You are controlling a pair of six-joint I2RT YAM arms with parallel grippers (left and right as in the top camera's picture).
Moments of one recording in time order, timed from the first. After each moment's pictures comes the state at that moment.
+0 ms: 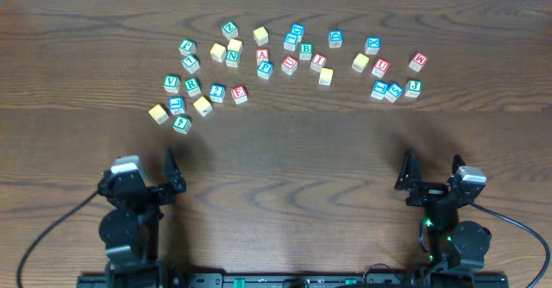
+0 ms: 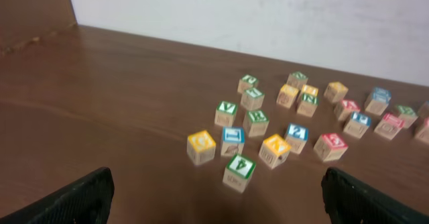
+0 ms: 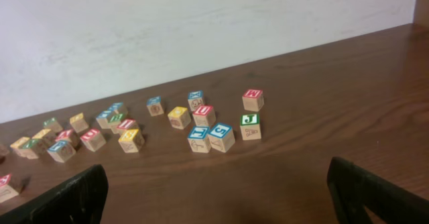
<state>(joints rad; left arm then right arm) 0.17 0.20 0.16 -0.16 0.04 -0.12 -0.09 0.01 0.01 -0.07 -0.08 0.24</state>
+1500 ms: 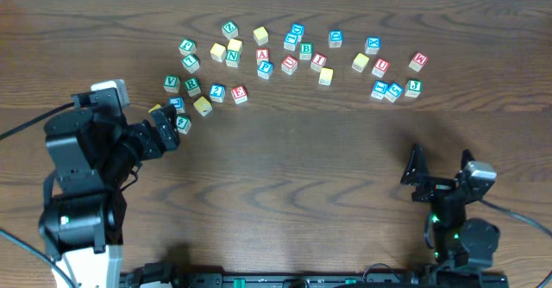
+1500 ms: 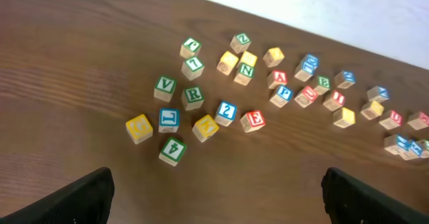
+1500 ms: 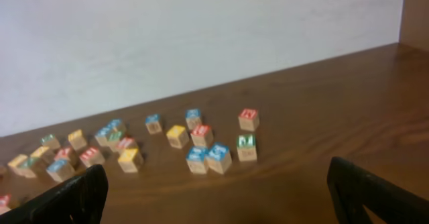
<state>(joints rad) 0.17 0.89 0.96 -0.69 0.27 -0.18 -0.09 0.14 0.11 -0.03 -0.05 0.23</state>
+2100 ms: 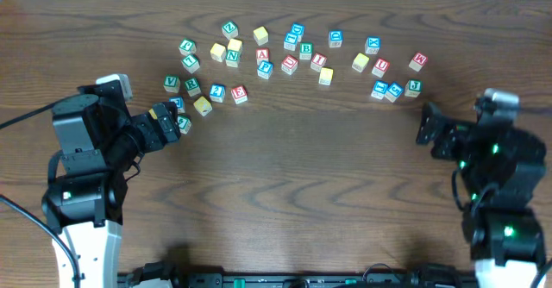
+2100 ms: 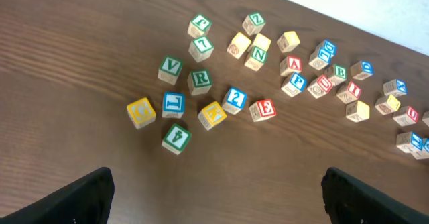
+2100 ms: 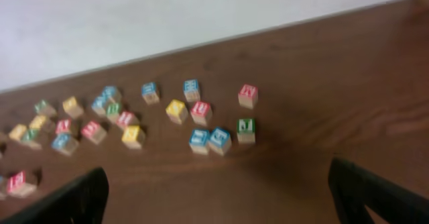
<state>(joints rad) 0.17 0.98 0.97 -0.70 0.25 -0.21 -0.09 0.79 0.79 -0.43 -0.08 0.17</state>
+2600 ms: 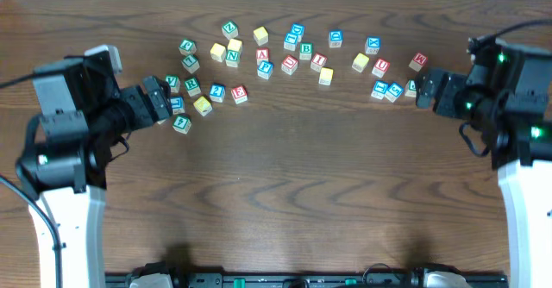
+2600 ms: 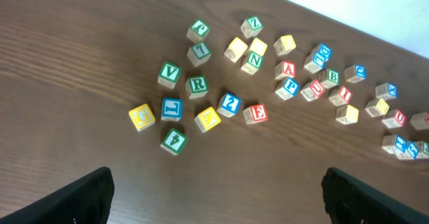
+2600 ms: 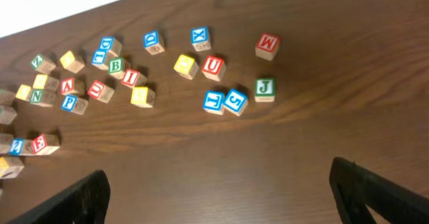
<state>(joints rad) 0.17 1.16 1.27 -0.90 0.25 -0.21 -0.09 1.27 1.30 -0.85 -0.16 0.17</state>
